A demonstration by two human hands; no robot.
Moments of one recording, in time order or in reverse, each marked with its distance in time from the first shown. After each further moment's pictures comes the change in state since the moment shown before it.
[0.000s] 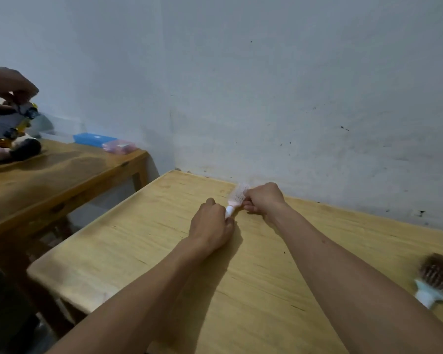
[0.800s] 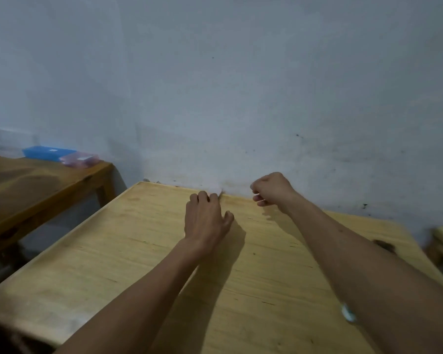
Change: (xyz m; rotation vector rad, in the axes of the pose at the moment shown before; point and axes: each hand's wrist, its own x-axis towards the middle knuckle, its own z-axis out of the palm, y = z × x) left_hand 0.011 0.052 0.001 0.124 0.141 0.114; right_hand -0.015 -0.025 -0.097 -0.259 0.075 -0.134
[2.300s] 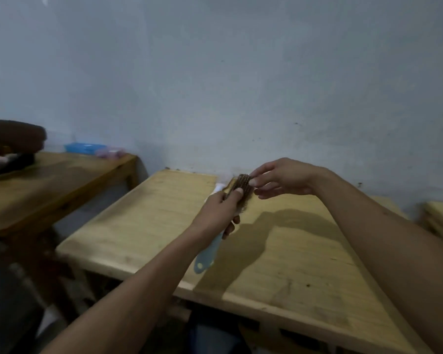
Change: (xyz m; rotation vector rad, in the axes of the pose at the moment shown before) left_hand -0.097 0.019 -0.076 -1.071 -0.350 -0.291; right_hand -0.126 -0.024 -0.053 0.196 -0.566 -0.052
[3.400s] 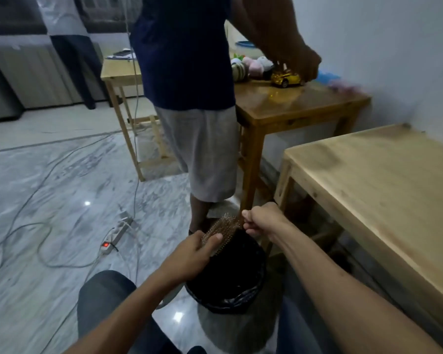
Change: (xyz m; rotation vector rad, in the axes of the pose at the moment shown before) left_hand -0.338 -0.219 -0.199 0.239 0.744 -0.526; right_hand 0.033 0.102 0.474 -0.172 -0.381 0.205
